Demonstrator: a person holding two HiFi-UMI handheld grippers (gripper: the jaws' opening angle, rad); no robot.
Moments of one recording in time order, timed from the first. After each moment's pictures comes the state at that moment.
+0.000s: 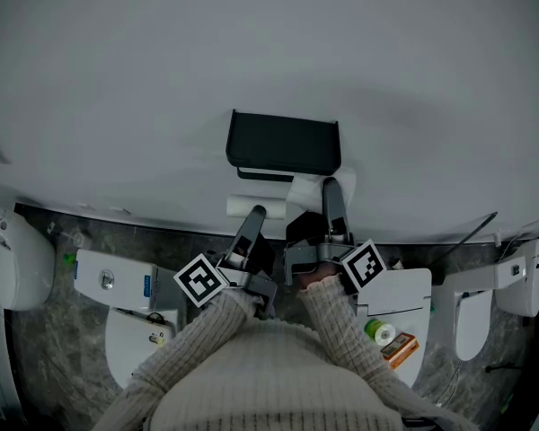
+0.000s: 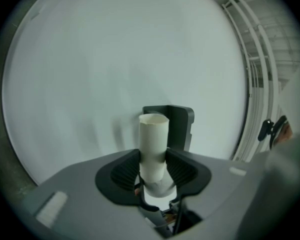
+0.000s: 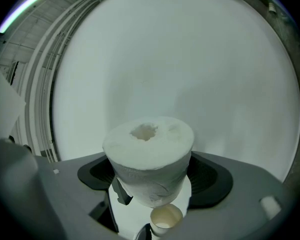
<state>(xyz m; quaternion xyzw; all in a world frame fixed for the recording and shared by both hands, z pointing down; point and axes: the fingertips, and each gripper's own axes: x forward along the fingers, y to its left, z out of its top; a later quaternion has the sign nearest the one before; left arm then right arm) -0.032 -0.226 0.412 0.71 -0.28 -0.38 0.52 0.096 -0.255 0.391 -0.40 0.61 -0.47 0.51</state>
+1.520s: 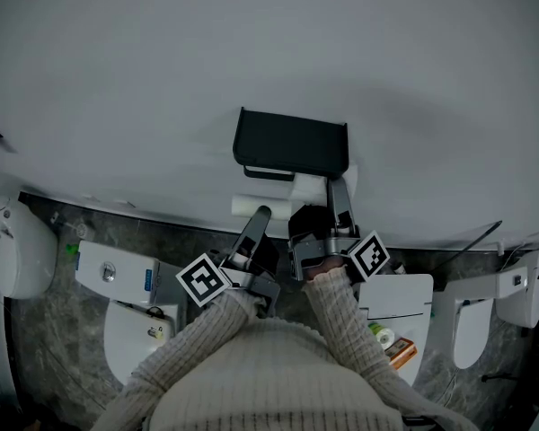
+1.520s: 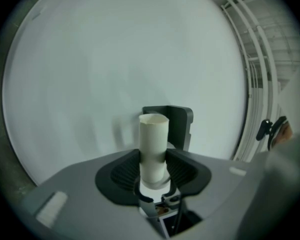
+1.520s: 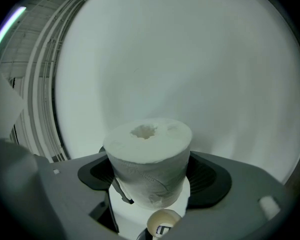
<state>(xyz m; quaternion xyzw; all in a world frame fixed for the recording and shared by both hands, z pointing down) -0.033 -0.221 0.411 0.71 -0.28 -0.39 0.52 0.086 -0.272 0.390 -0.32 0.64 -0.49 0.51</state>
